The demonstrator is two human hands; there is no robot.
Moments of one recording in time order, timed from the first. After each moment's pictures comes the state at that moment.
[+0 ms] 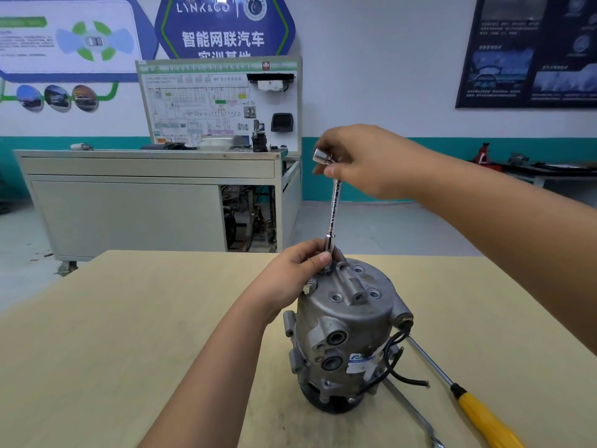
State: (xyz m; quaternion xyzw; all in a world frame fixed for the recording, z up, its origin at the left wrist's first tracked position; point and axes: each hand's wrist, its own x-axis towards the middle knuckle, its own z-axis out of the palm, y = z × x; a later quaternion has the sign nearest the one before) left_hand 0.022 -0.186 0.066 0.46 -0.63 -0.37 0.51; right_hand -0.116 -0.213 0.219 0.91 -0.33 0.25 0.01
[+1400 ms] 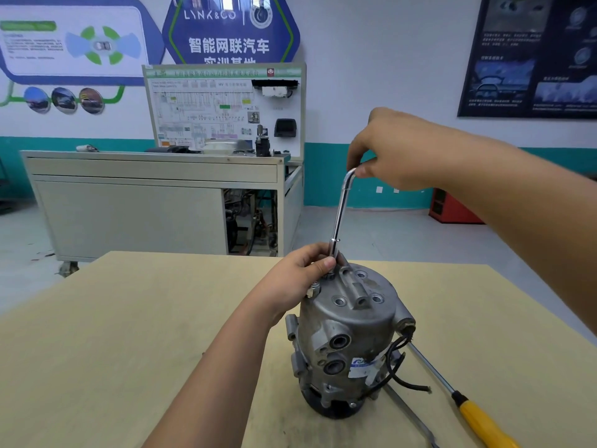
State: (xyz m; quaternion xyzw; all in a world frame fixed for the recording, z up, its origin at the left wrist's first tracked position) left_hand 0.021 -0.185 0.067 0.46 -0.61 -0.38 0.51; right_hand -0.132 -0.205 0.242 0.89 -0.40 0.16 0.14
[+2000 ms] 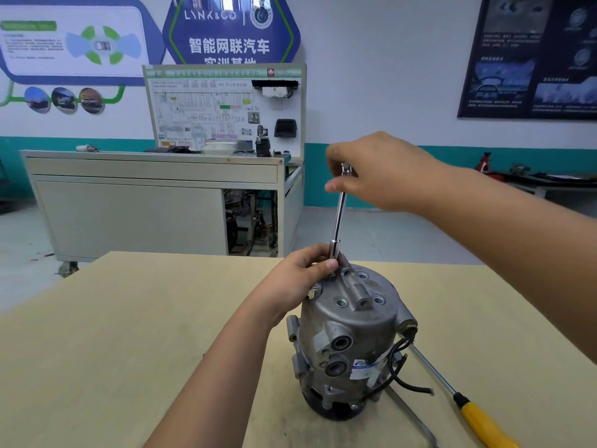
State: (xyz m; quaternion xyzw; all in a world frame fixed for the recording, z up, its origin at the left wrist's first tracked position) left_hand 0.021 -0.185 0.068 0.46 -0.61 -0.39 0.52; right_hand -0.117 -0.204 0.221 0.90 -0.35 0.20 0.15
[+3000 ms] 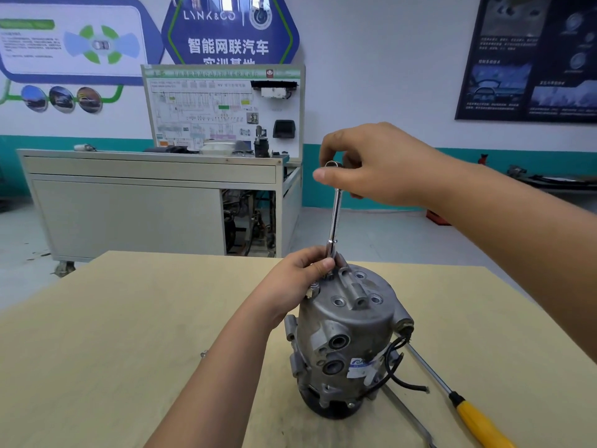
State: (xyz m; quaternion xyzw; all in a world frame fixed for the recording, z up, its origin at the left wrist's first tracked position) left_hand 0.018 -0.182 0.068 0.45 -0.60 -0.39 0.53; right_hand -0.123 -0.188 0.227 0.92 -0.29 0.26 0.05
